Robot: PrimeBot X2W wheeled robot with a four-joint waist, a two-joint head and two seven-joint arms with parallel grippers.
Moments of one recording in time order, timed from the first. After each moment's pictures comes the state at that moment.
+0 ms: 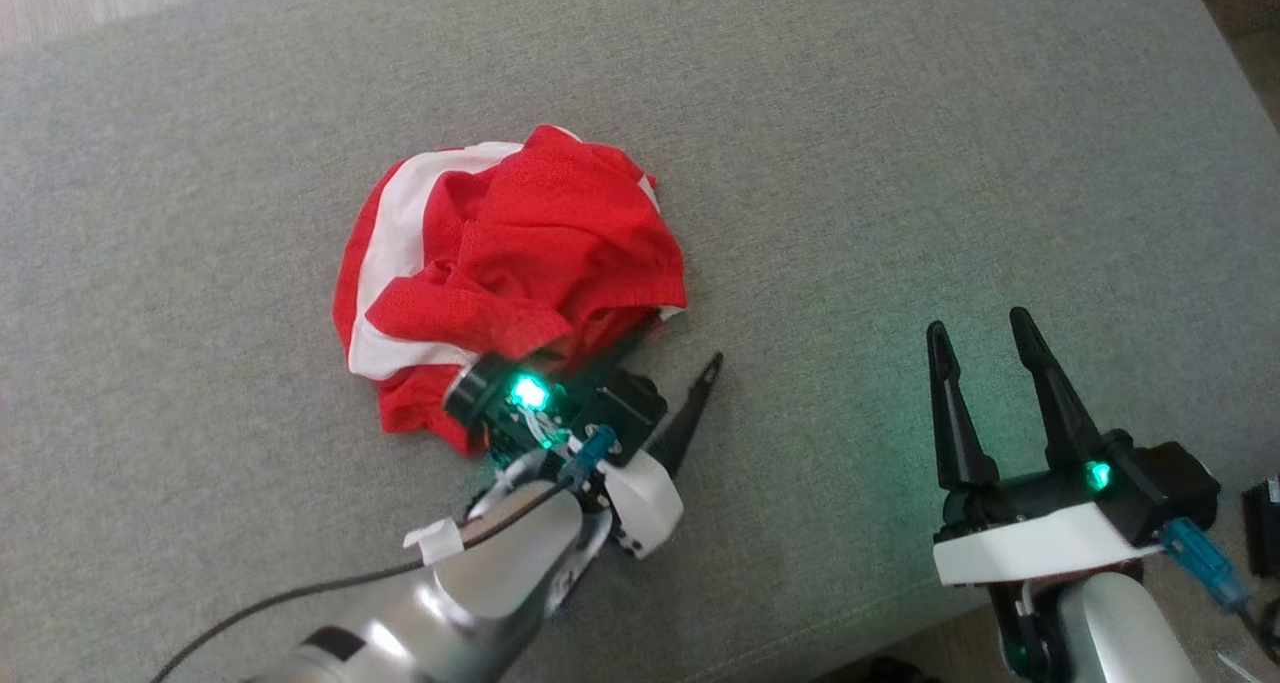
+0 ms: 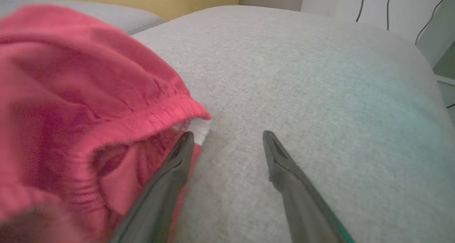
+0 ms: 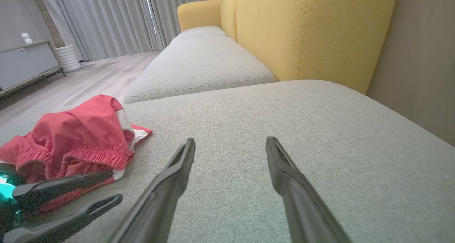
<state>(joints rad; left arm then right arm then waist) -0.68 0.05 -1.12 0.76 -0.50 0.13 -0.20 -0.03 -0.04 0.12 0.10 0.15 0.12 -0.26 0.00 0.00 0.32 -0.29</state>
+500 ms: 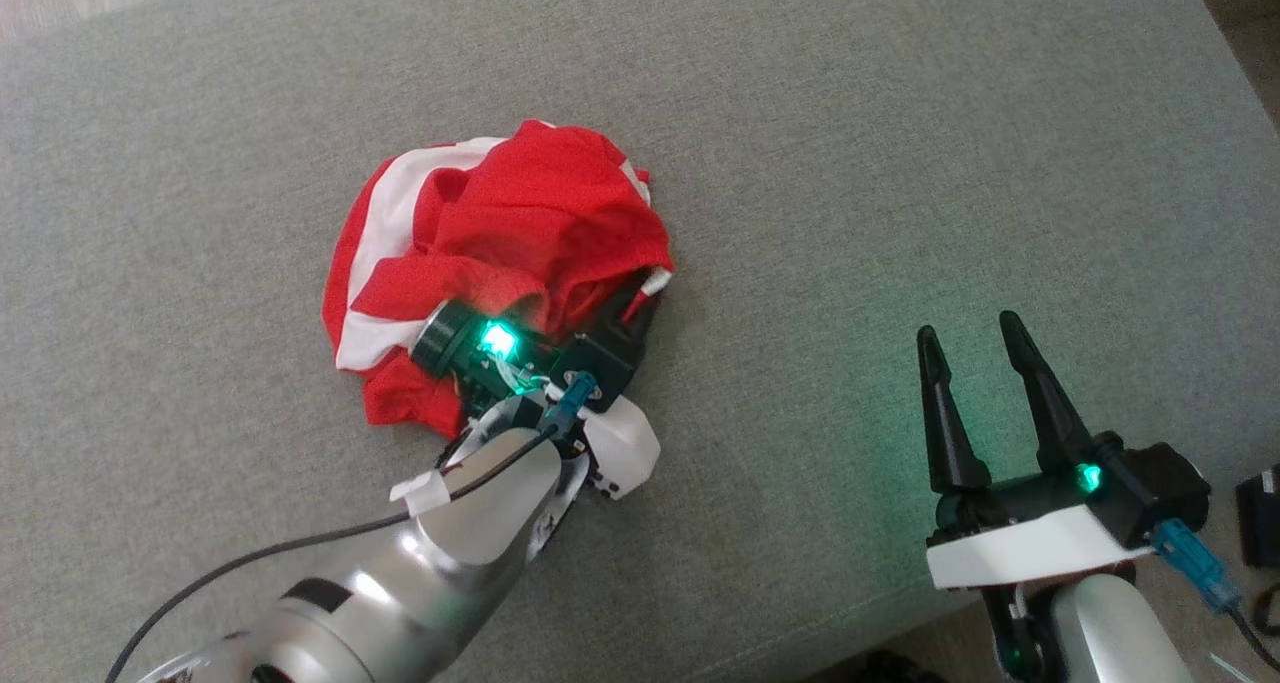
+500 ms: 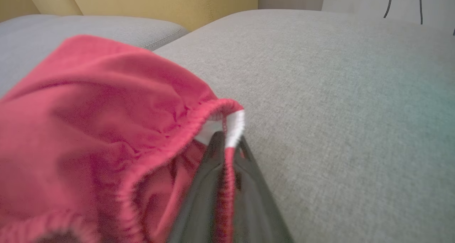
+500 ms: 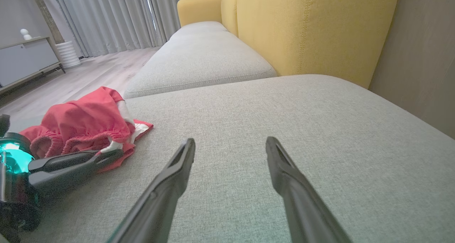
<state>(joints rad) -0.77 0.05 -1.11 0.85 -0.49 0.17 -0.22 -0.03 -0.04 0.13 0.11 0.15 0.12 -0.26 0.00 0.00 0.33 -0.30</state>
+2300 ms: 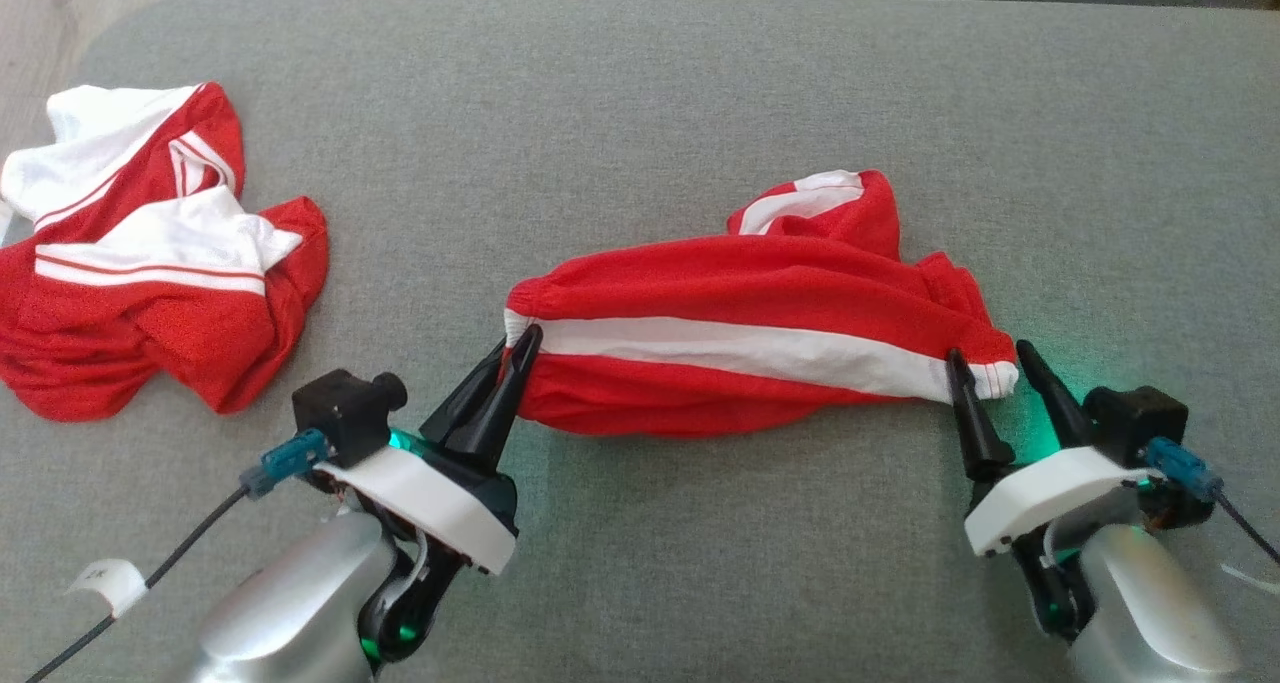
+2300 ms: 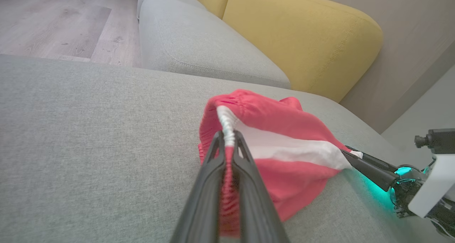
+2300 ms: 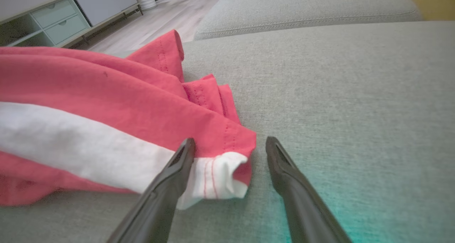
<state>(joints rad) -0.49 0.41 -0.94 0.31 -0.95 -0.09 -0.24 -0.27 -0.19 0.22 0.64 0.33 0.12 -0.24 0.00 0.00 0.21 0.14</state>
